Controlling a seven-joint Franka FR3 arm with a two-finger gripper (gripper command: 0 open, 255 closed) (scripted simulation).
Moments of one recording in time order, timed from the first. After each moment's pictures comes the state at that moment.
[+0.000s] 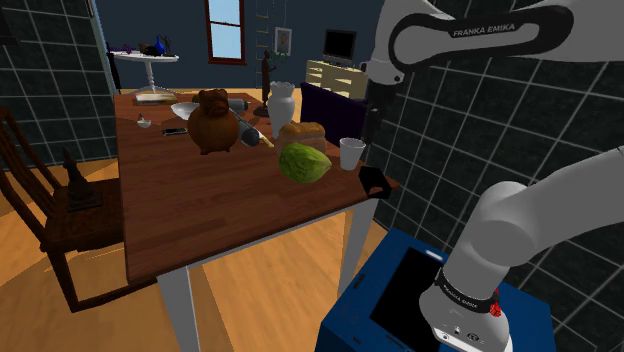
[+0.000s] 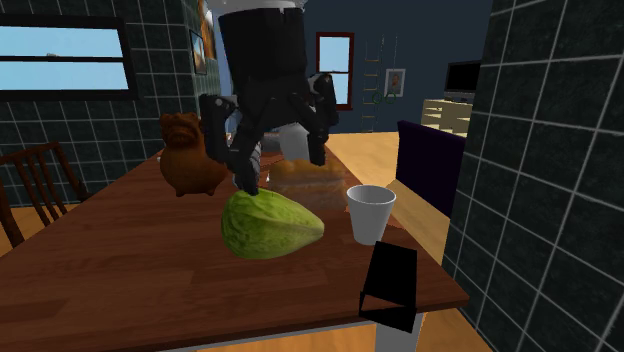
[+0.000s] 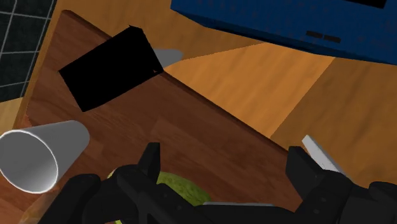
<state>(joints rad) -0.06 -0.66 -0.06 -2.42 -0.18 1.81 -0.28</state>
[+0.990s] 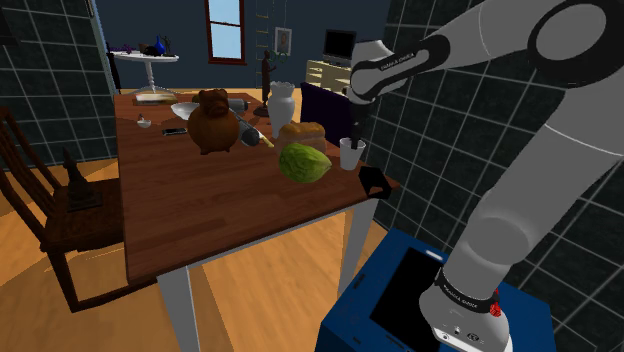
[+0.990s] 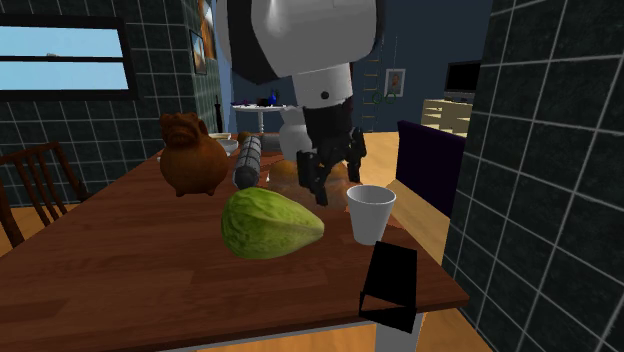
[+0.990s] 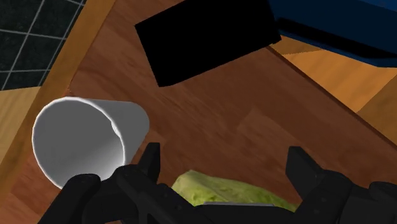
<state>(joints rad) -0.12 -0.15 -0.24 -2.20 -0.26 2.10 -0.53</state>
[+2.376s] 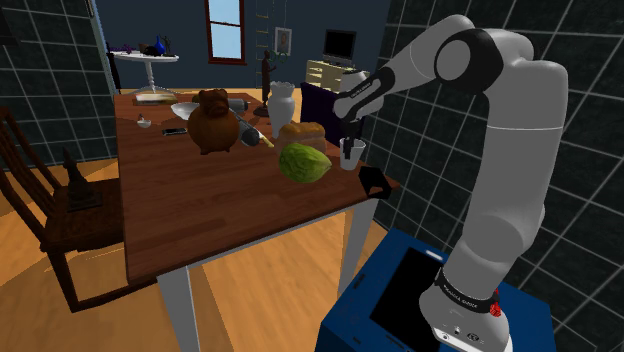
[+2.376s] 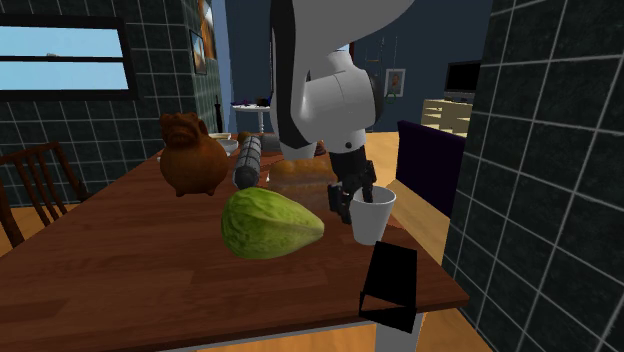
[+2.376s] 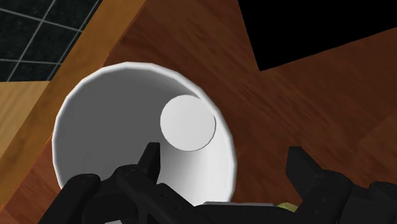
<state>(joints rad) -0.20 0.27 -0.30 -1.95 -0.20 2.27 -0.72</state>
